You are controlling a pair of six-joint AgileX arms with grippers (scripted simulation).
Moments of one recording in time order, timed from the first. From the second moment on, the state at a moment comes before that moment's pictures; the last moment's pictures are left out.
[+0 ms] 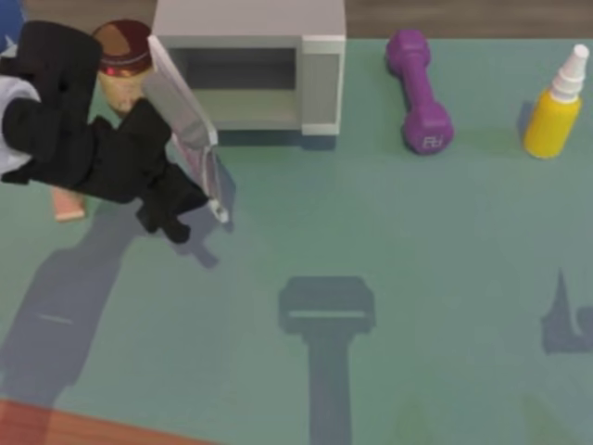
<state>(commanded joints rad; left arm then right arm) -0.23 1.73 1.06 -0.37 0.50 0.64 0.00 0.00 0.00 0.00 0.00 0.00</state>
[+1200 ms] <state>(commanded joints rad) -0.20 1.74 1.07 -0.40 0.53 0.70 0.00 0.00 0.00 0.00 0.00 0.00</state>
